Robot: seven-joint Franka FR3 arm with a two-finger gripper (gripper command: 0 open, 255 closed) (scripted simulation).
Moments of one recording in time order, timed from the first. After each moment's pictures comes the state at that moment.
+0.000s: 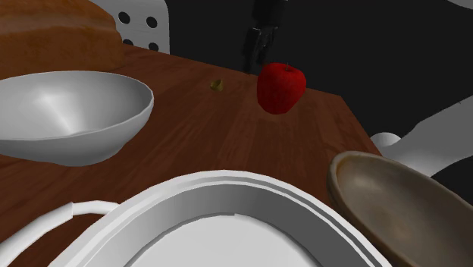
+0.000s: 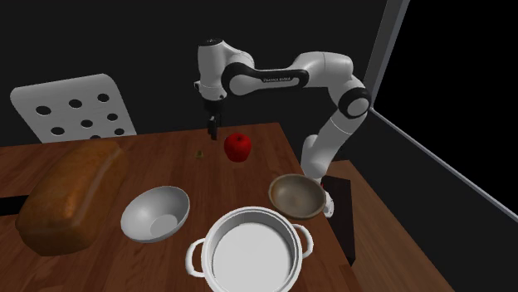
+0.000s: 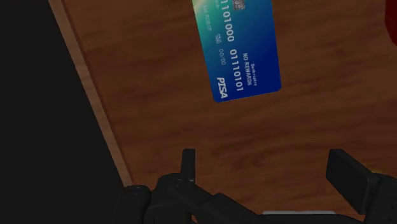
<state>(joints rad) 0.11 -0.45 0.26 -1.97 0.02 1.62 0.11</state>
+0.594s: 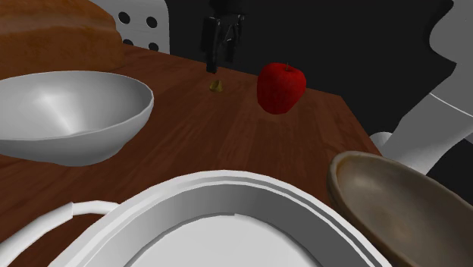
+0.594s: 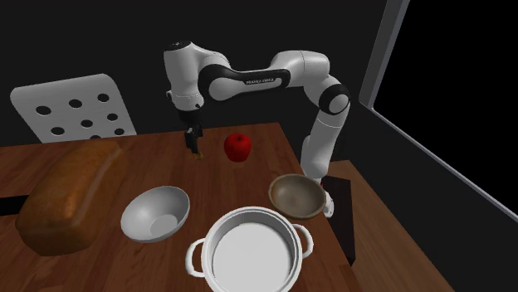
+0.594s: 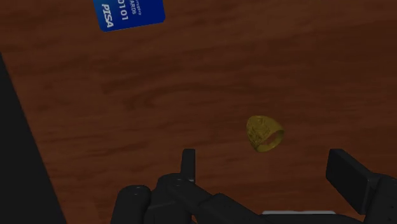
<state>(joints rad) 0.15 -0.17 0.41 -1.67 -0.02 1.53 0.25</state>
